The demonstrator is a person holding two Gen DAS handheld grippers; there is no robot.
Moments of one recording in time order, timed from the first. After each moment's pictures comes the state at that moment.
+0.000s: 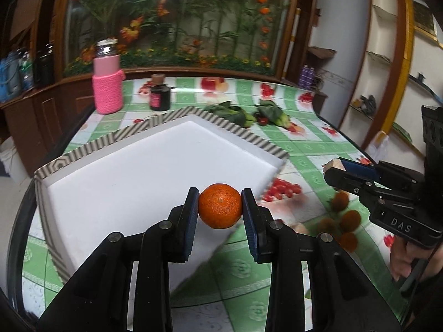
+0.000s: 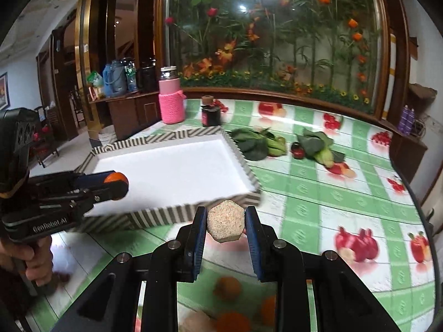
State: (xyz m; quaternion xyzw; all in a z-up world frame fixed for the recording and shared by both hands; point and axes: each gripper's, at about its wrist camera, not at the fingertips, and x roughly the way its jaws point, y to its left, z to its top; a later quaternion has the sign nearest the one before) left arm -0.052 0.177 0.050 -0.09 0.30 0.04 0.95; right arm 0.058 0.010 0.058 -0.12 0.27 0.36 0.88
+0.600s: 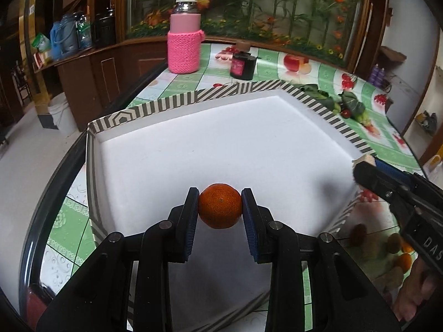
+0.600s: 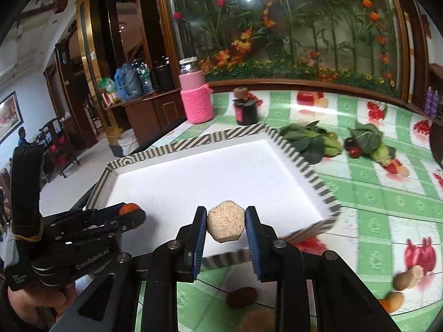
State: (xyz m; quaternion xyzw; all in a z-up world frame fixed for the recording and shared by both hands) left arm -0.043 0.227 0.018 -0.13 0.36 0.20 0.90; right arm 0.077 0.092 0.039 -0.07 0.31 0.41 0.85
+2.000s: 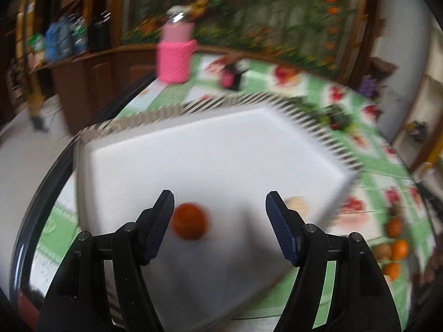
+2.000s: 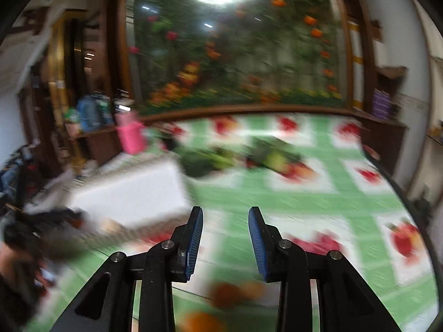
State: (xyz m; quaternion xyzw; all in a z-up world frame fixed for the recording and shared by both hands) left arm -0.044 0.217 0.033 -0.15 0.32 0.15 0.92; right arm 0.116 -0.079 0.049 -0.04 0.26 0.30 0.92
